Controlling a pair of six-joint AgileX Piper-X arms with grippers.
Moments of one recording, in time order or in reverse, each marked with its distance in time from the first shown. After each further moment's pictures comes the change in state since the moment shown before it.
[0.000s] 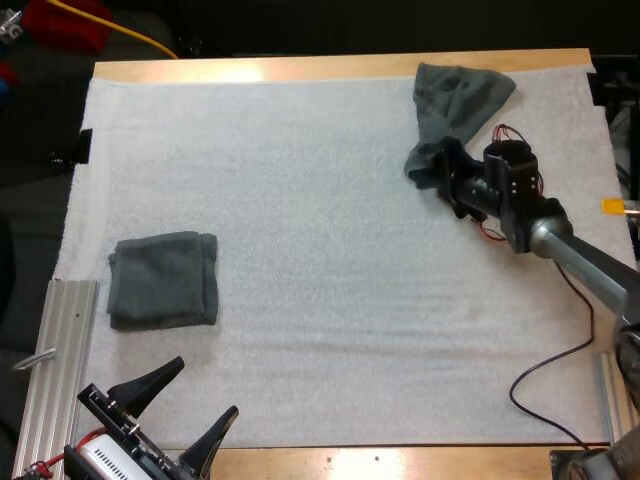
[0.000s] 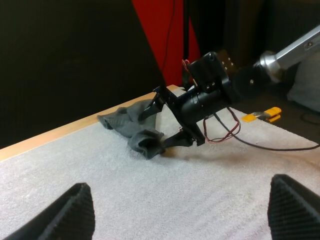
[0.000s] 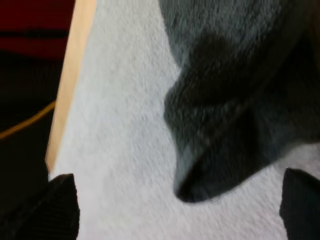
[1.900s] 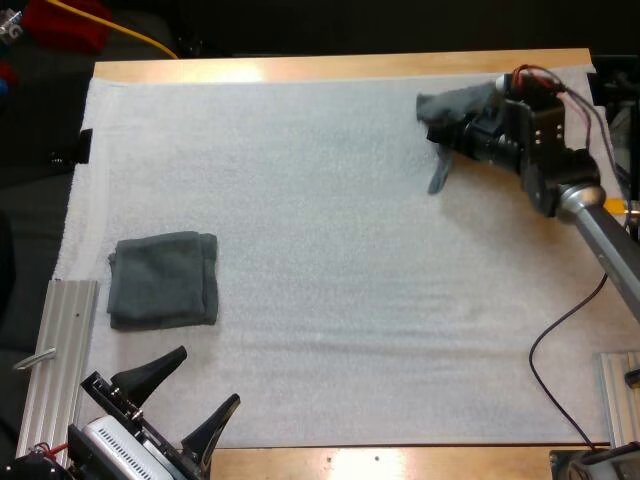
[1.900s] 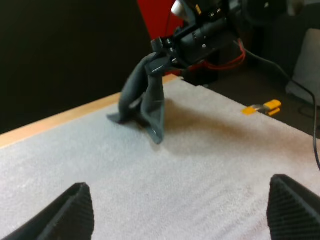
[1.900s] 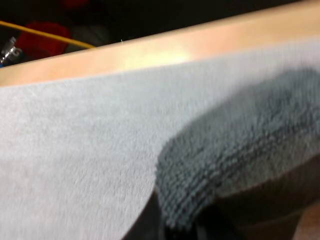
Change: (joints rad) left arm 0.000 0.047 0.000 -0.011 0.000 0.000; right arm 0.000 -0.202 -0.259 0.457 0.074 -0.959
